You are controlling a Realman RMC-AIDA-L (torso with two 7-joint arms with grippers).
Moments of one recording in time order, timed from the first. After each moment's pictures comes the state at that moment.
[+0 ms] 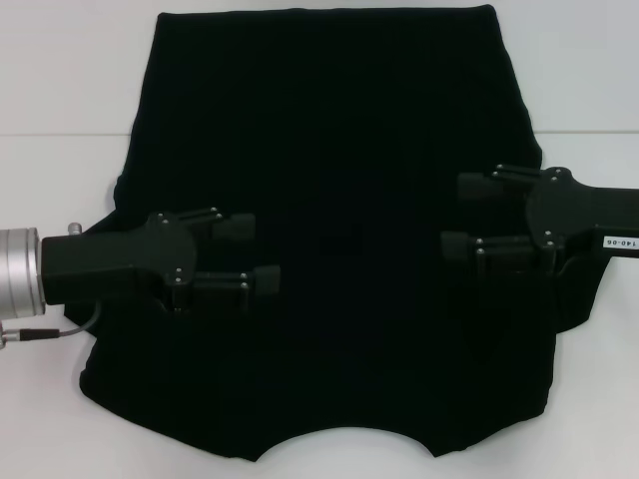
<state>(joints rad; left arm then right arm) -0.55 -2.07 0.61 0.74 1.97 1.75 -1.46 0.62 2.04 -0.66 -0.76 -1.95 -1.68 1.42</state>
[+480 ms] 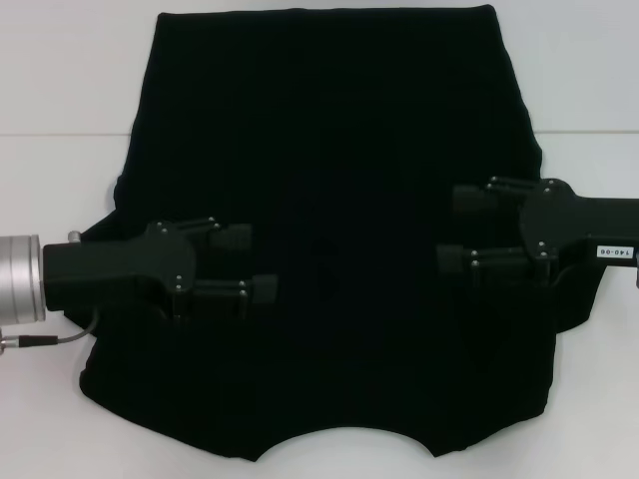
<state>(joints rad) -0.55 -2.07 0.60 0.74 2.00 1.73 -1.47 0.62 2.05 -0.67 -0.76 -1.98 -1.67 1.43</state>
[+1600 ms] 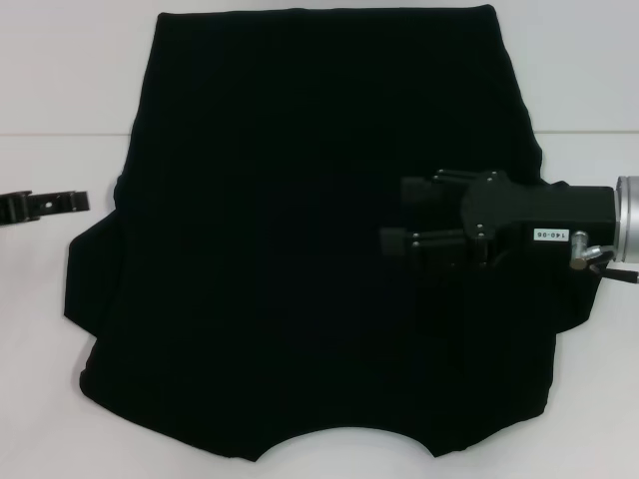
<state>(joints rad) -0.54 -2.05 0.45 1.02 2.38 1.34 -2.24 0.69 2.09 -0.69 -0.71 -1.98 -1.59 1.49</state>
